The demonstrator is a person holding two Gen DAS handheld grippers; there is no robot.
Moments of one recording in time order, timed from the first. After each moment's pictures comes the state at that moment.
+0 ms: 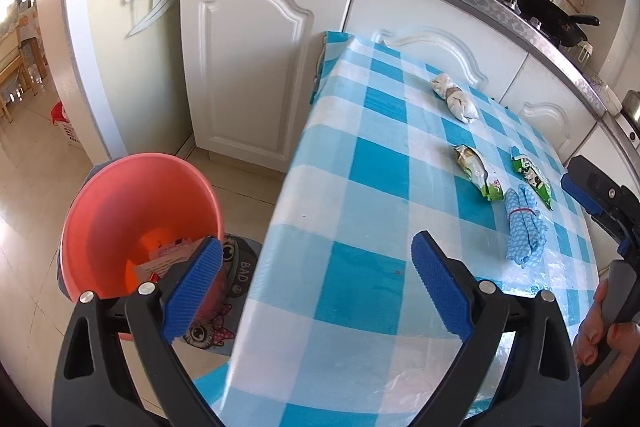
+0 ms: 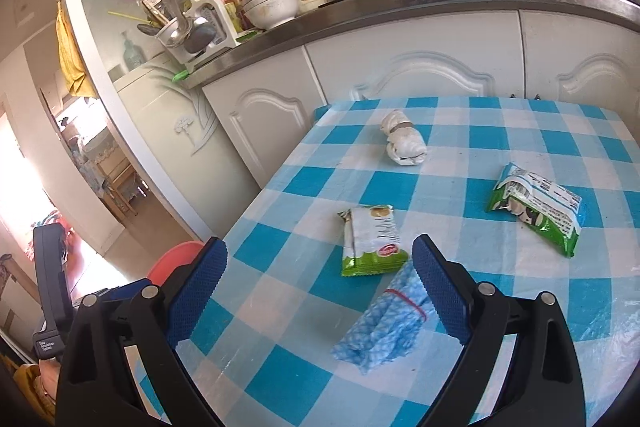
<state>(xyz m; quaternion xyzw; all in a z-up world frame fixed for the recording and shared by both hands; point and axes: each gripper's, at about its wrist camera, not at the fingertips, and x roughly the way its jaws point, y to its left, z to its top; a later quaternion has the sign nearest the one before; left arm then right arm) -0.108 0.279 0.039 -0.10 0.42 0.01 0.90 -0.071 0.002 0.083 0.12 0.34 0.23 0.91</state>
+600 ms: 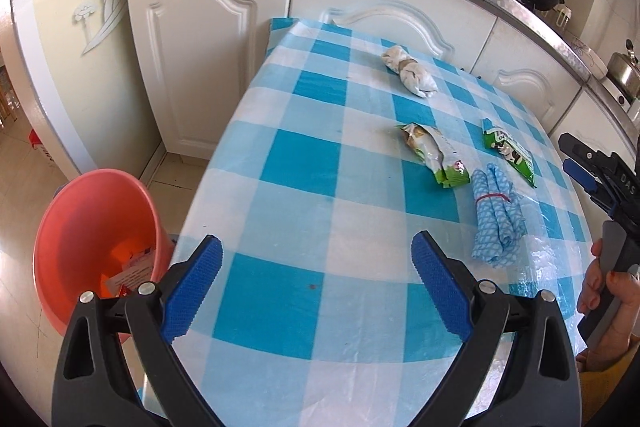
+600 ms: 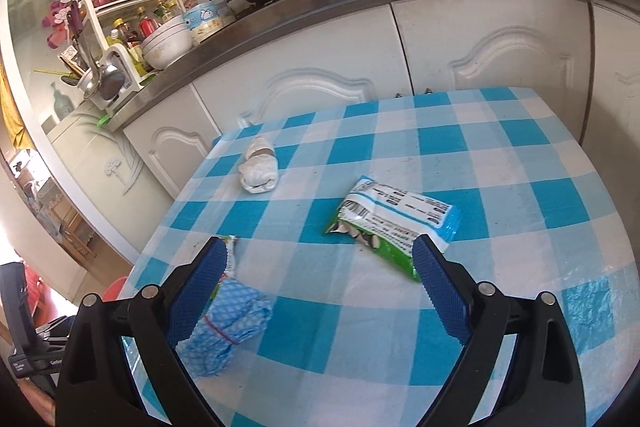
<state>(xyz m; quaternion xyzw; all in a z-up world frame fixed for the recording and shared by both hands) -0.083 0.219 0.033 -0.06 0.44 -0.04 0.90 -0.042 -0.116 0.058 0.15 0.34 0.11 0.92</state>
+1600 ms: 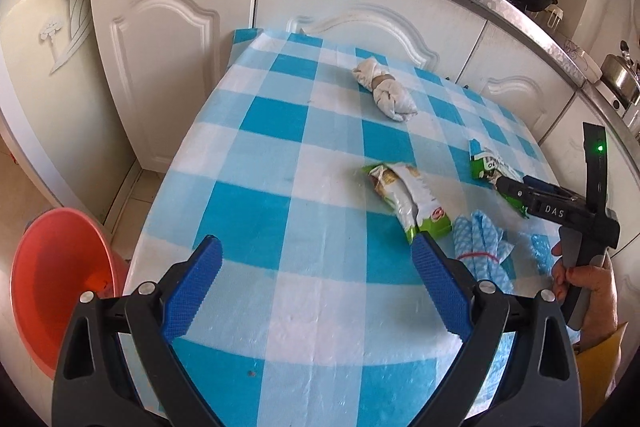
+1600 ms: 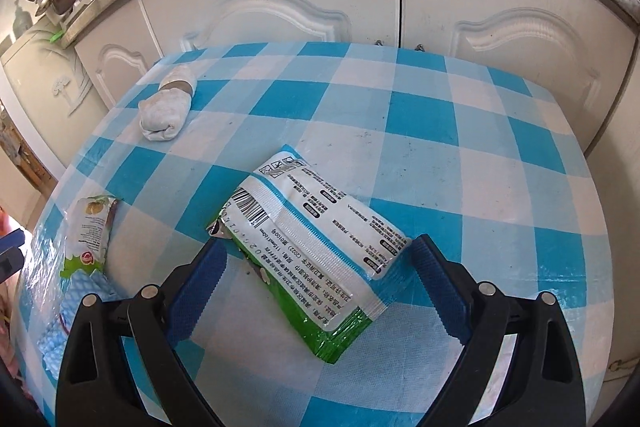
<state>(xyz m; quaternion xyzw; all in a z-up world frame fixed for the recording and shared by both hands) -0.027 0.187 0.040 -0.06 0.43 -0.06 0.90 0.041 -0.122 0.004 0.02 0.44 0.10 0.89</state>
